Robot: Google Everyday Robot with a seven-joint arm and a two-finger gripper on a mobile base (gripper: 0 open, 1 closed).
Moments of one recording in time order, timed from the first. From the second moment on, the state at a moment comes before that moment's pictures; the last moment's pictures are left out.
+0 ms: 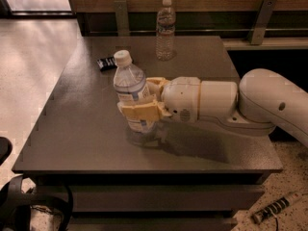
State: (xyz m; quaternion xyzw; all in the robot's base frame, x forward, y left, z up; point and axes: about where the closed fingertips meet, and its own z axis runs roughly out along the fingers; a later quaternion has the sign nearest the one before) arm 0.480 0.044 0.914 -0.47 0.59 0.38 0.53
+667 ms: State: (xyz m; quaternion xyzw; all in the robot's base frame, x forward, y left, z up) arm 0.480 0.032 0.889 -0.44 0.60 0.39 0.54
